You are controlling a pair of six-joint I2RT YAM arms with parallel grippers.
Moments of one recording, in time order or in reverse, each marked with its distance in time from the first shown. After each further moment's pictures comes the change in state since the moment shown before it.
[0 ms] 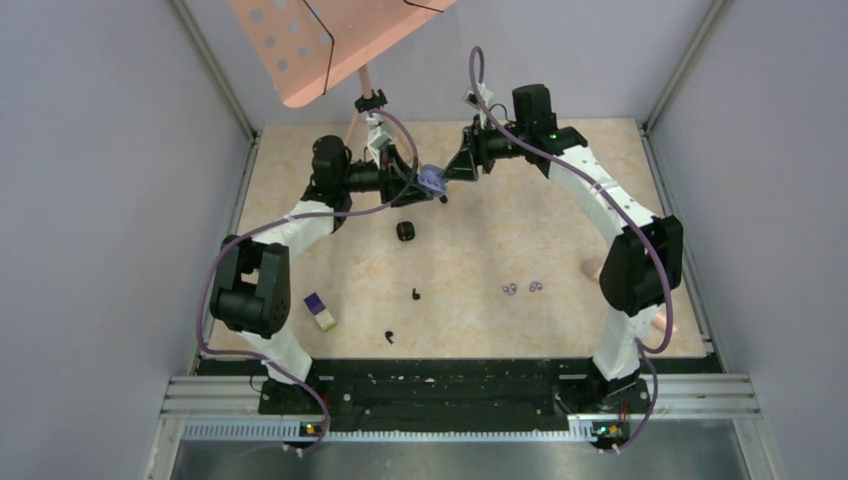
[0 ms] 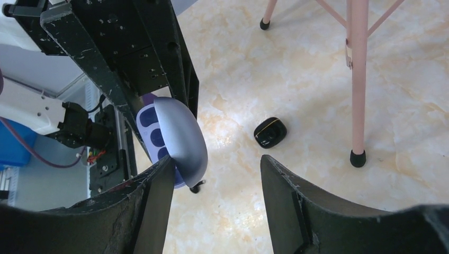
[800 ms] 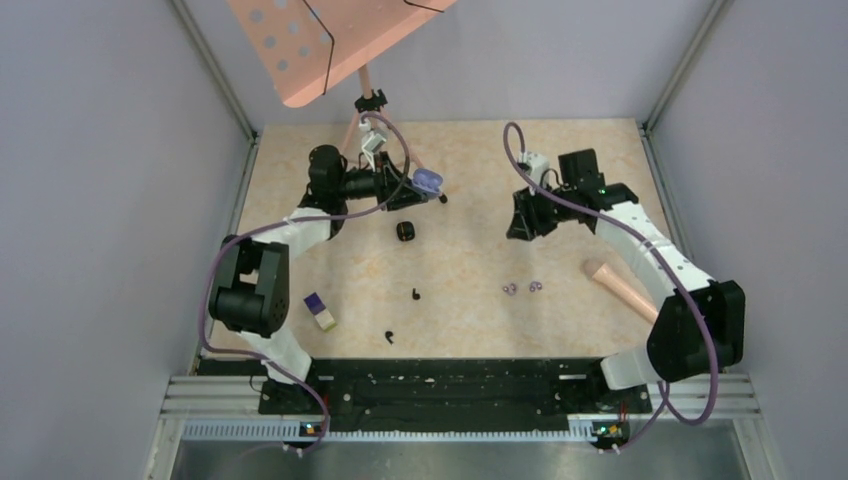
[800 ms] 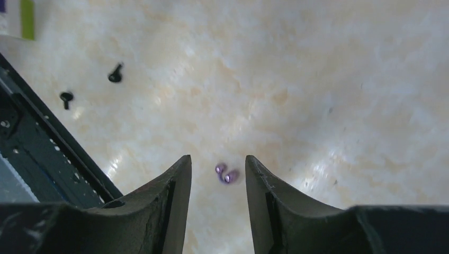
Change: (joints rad) left arm 0.030 0.013 -0.069 0.040 -0.068 -0.105; right arm -0.126 -0.423 -0.534 -0.200 0.365 -0.171
